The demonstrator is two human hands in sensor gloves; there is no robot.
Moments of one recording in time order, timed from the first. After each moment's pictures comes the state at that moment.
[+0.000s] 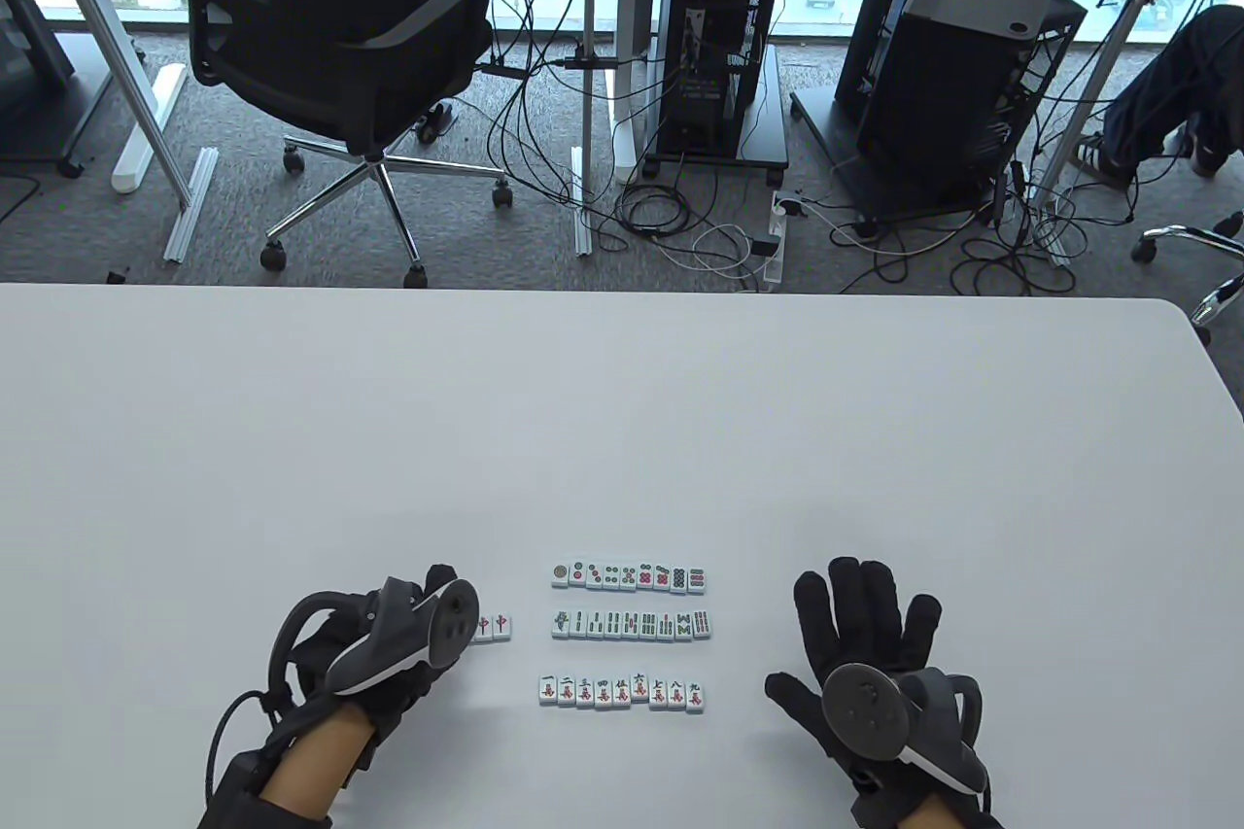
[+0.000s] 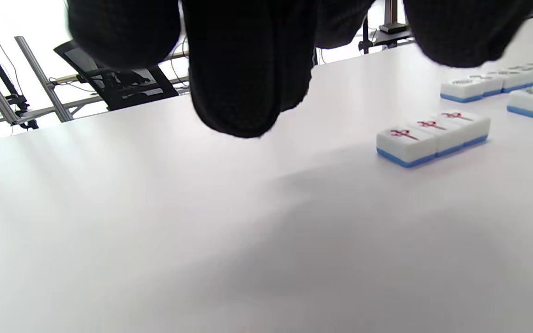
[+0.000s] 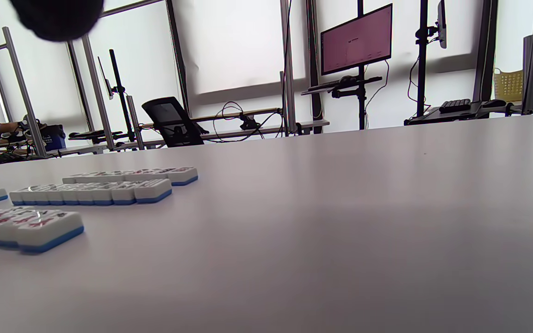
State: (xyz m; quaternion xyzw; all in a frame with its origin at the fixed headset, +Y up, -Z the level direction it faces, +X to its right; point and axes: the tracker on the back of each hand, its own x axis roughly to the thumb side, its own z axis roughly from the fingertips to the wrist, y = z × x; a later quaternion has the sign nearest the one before) left_hand -0.202 -0.721 -0.267 -0.07 -0.06 -0.10 0.99; right_hand 0.211 -0.738 -0.236 0.15 -0.02 0.98 0.09
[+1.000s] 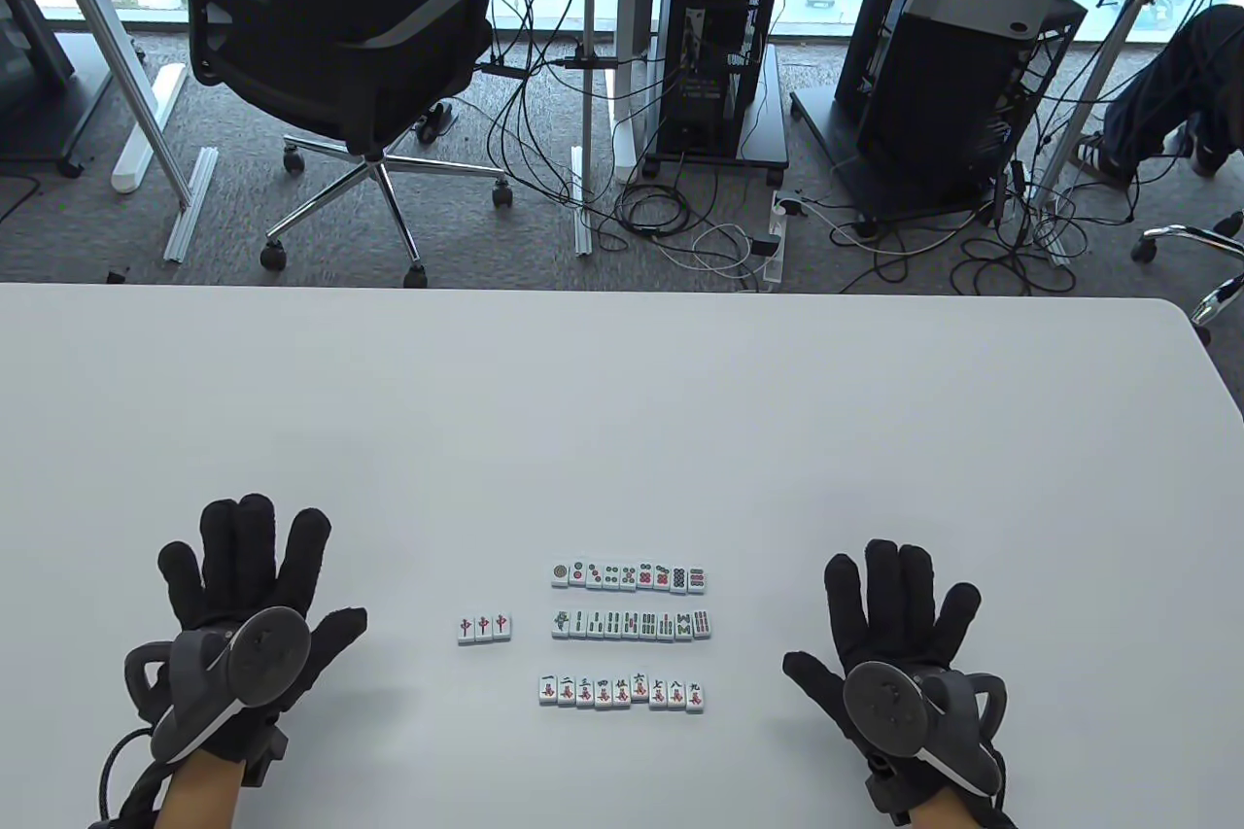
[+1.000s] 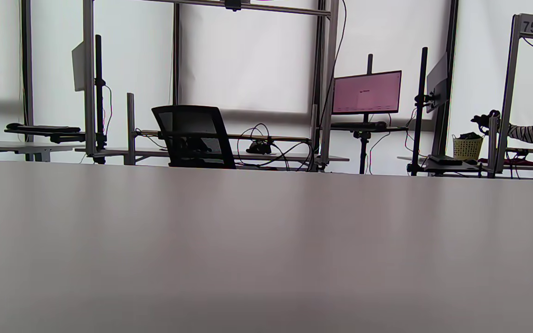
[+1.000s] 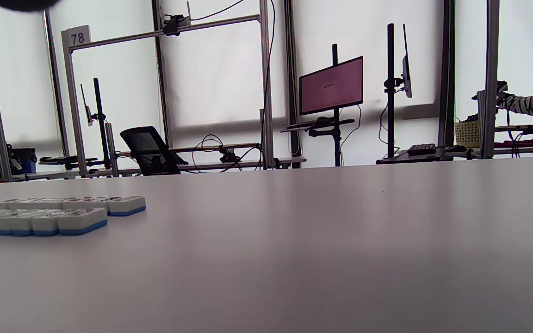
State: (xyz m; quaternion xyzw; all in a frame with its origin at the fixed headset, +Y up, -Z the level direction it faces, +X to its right) left_hand -0.307 -0.716 -0.235 0.09 0.02 0.02 1.00; right_hand 0.232 -0.741 -0.244 0.12 -0.09 0.99 0.07
